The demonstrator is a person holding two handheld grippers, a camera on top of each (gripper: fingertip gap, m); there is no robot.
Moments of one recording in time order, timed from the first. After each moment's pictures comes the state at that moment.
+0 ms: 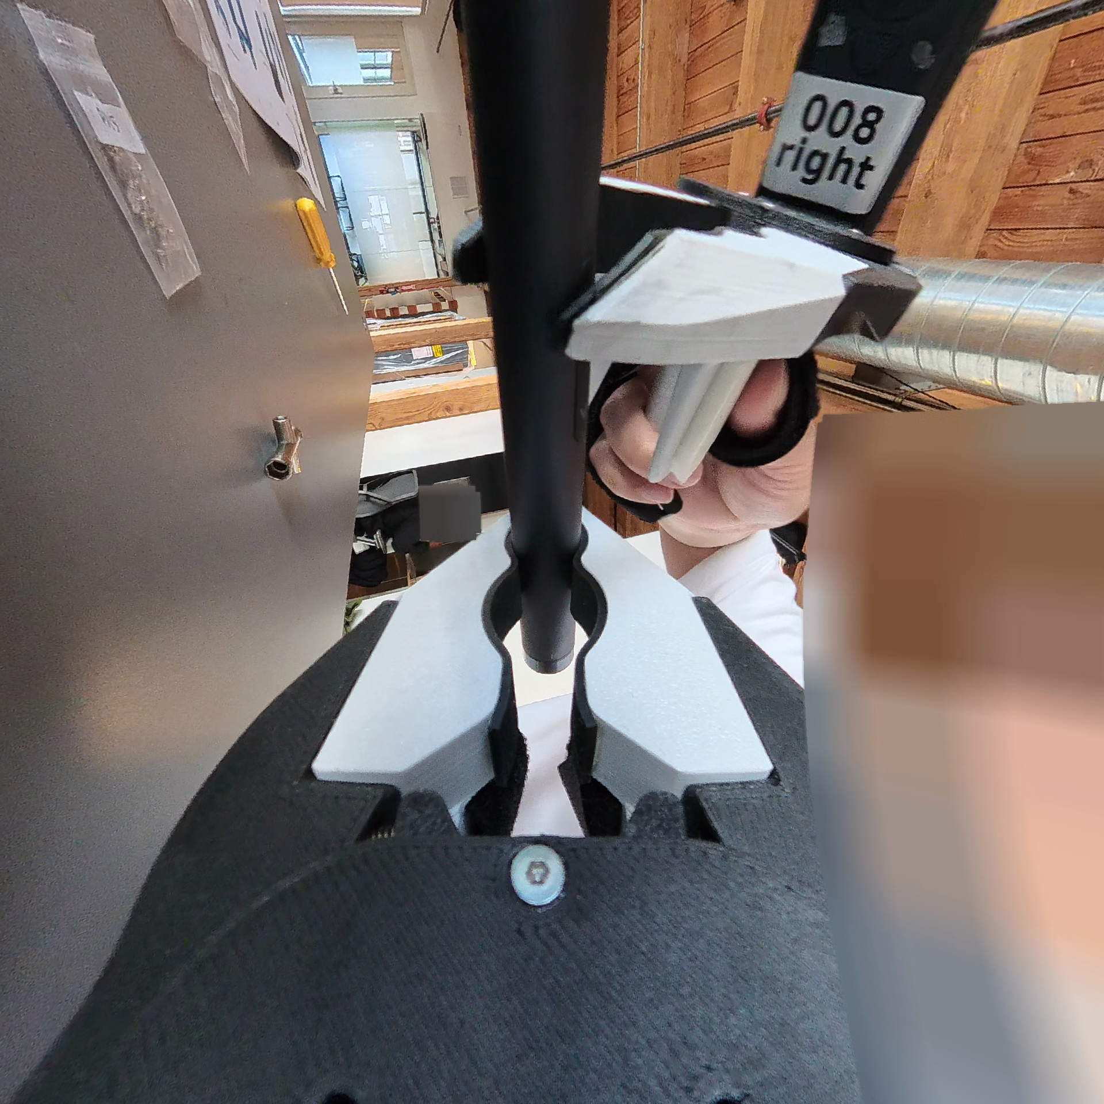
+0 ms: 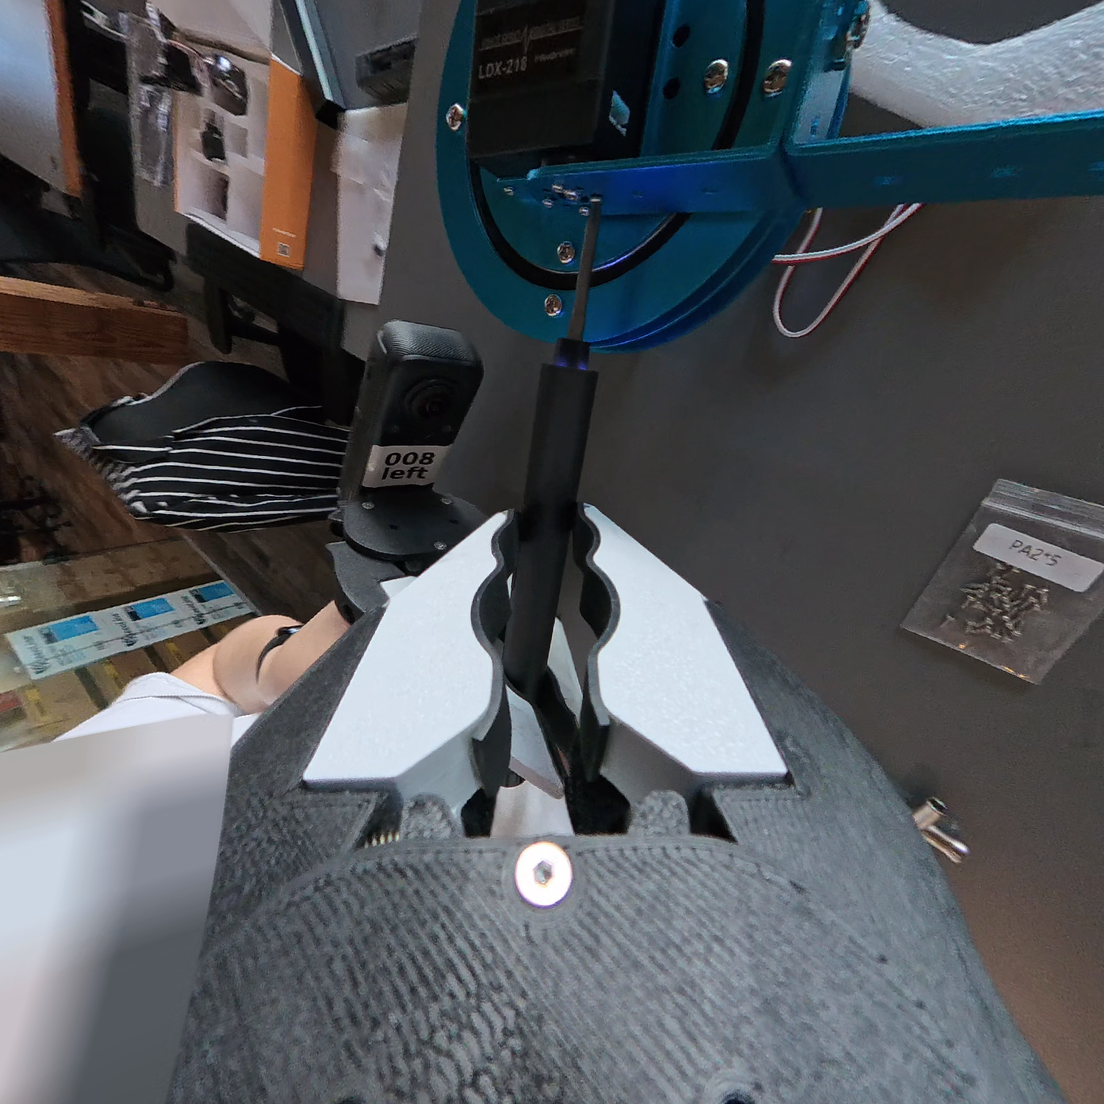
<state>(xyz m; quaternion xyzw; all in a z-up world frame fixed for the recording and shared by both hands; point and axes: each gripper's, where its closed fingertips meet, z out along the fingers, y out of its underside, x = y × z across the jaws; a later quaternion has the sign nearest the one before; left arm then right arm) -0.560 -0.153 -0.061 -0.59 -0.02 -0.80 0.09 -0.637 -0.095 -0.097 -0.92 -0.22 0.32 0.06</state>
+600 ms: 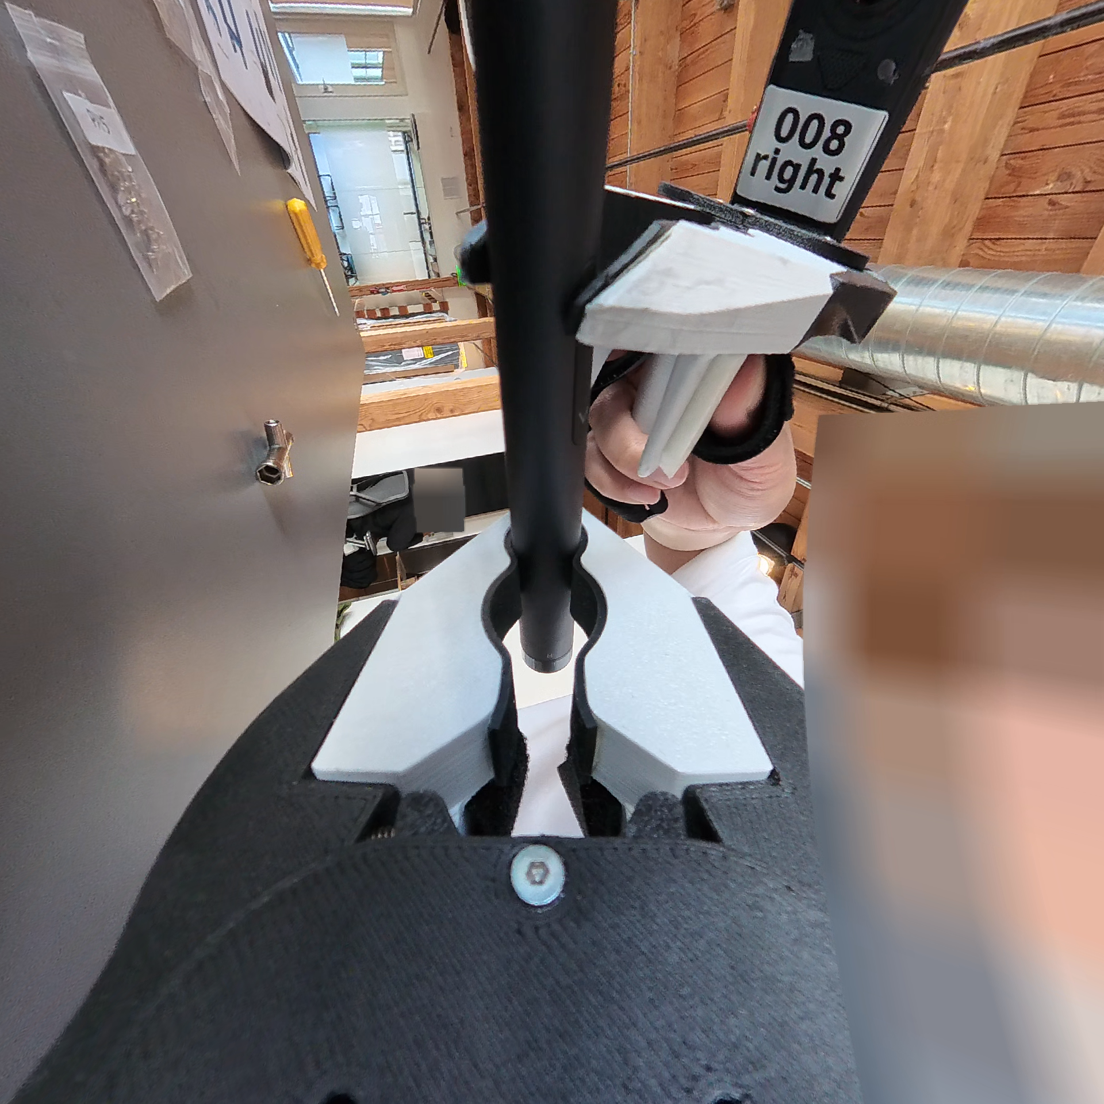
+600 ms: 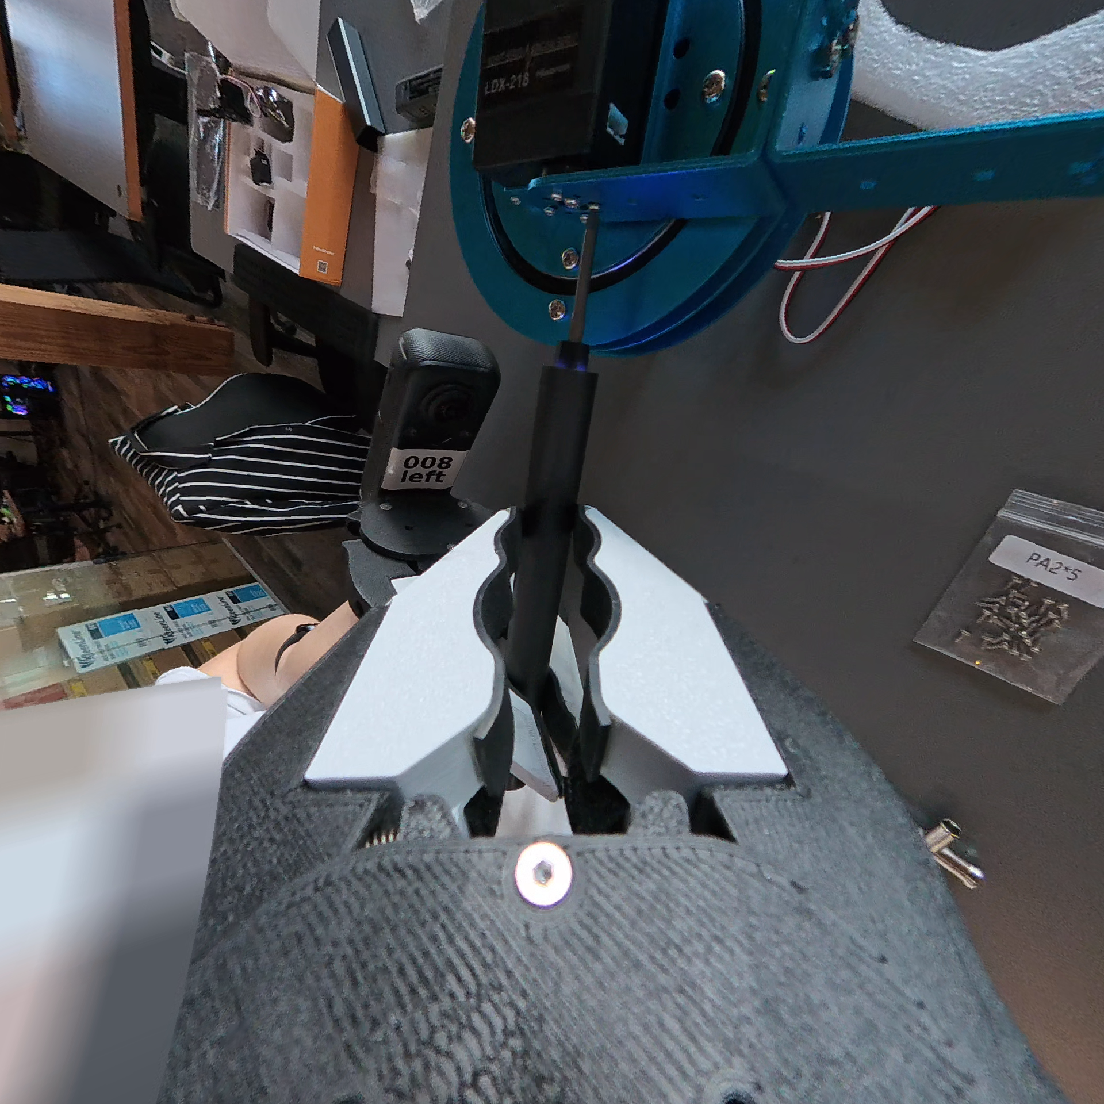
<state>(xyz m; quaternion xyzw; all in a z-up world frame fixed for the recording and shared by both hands) -0.562 -0.151 -0.060 -0.59 -0.02 -0.80 0.08 -0.638 -0.092 -0.094 -0.91 -0.21 0.34 0.07</state>
